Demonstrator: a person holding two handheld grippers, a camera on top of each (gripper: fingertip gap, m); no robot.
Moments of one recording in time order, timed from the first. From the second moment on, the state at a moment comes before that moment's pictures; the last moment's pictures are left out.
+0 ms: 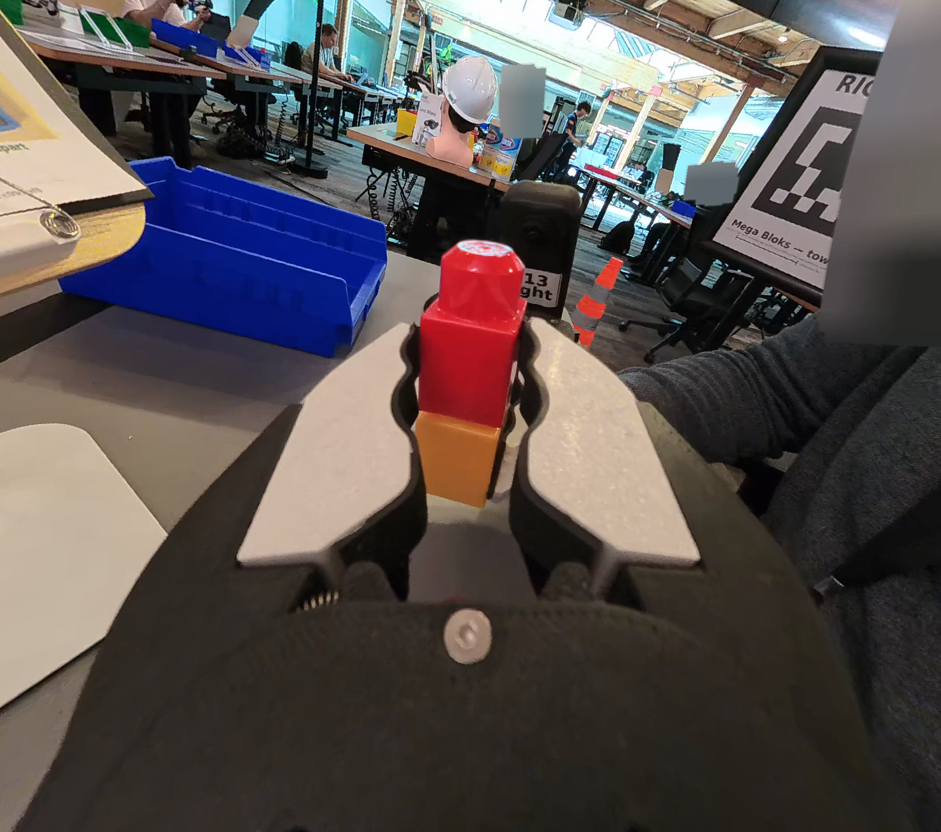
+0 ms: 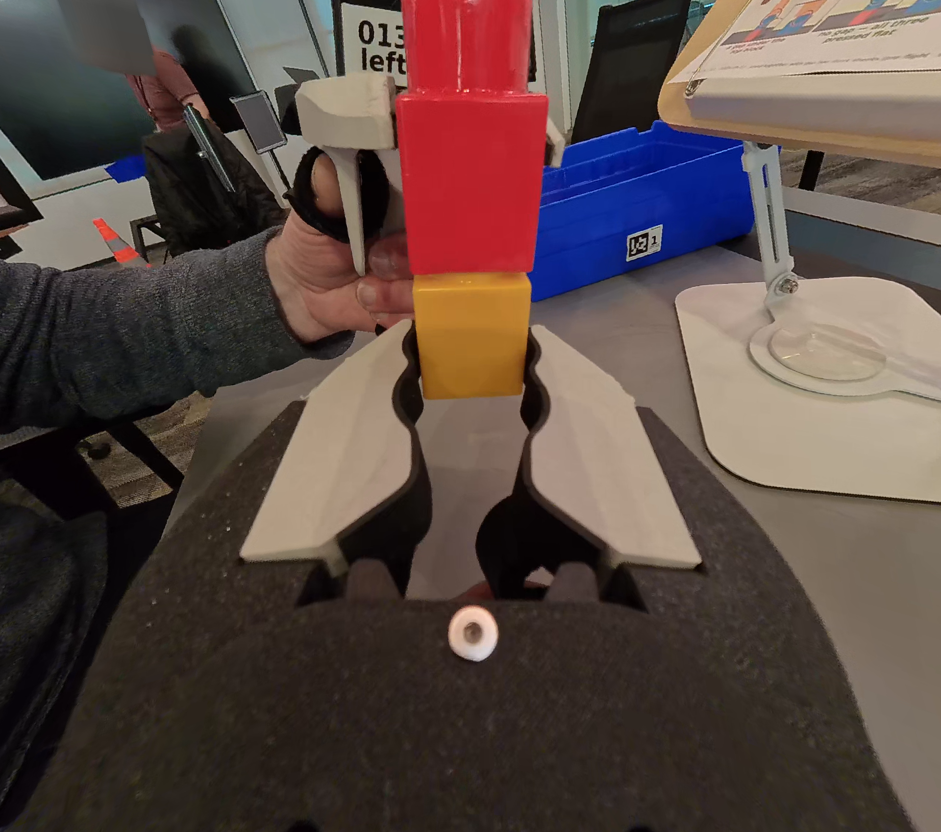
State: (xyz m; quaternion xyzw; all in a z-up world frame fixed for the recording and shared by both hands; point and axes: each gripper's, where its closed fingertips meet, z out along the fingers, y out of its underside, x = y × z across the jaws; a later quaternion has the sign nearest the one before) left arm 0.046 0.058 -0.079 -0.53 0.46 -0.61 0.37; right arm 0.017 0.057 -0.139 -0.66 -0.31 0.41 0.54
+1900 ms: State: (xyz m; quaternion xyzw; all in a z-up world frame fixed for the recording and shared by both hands) left arm 0.059 0.047 -0.094 -0.53 0.47 -0.60 0.36; right arm 0.030 0.053 -0.115 -0.63 -0.31 0.43 0.56
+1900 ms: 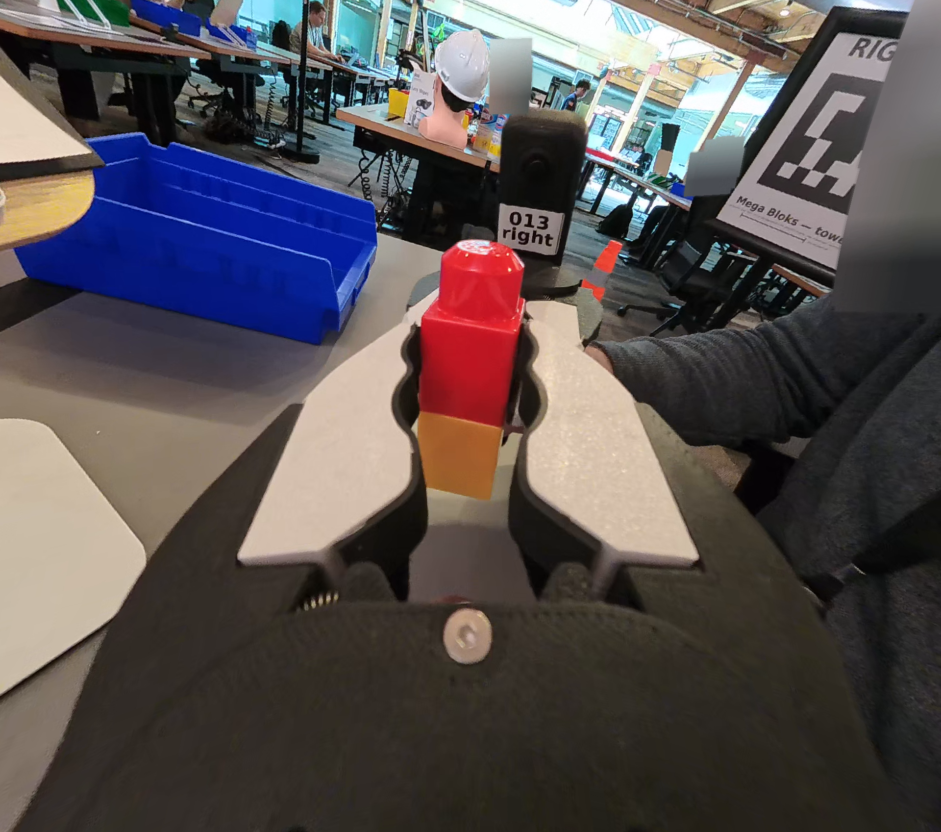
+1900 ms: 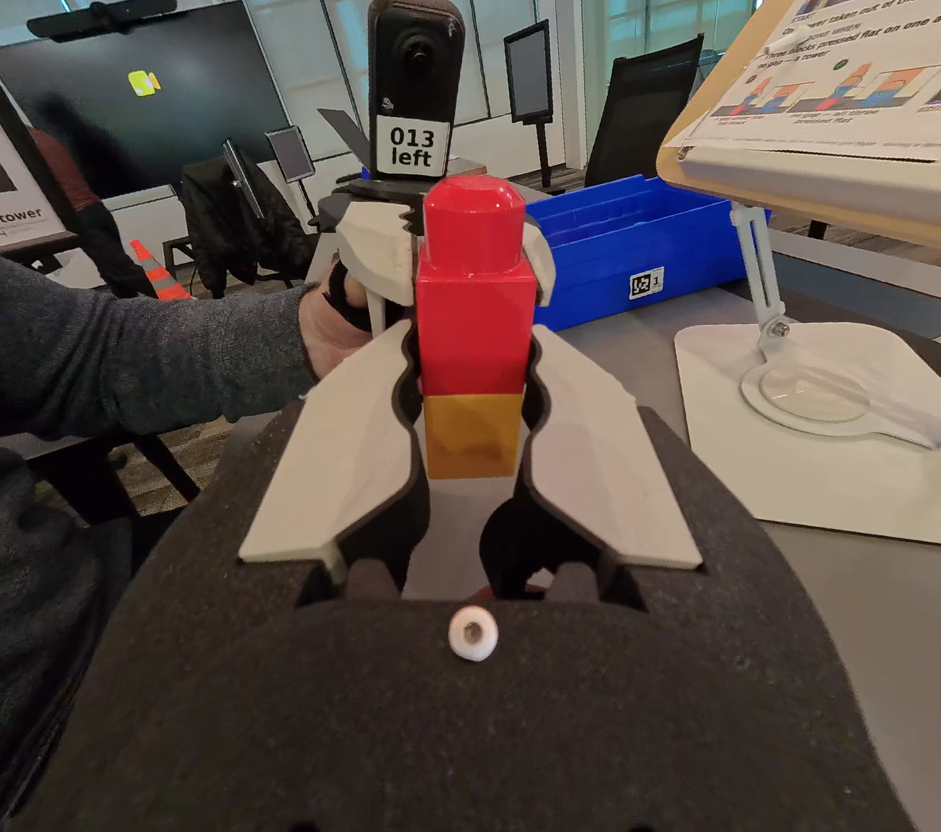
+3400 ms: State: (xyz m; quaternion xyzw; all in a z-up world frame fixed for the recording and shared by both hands) left arm -0.243 0.413 -0.223 -0.87 0.40 0.01 0.29; right arm 0.037 0.075 -0.190 -0.70 -0.28 0.42 0.50
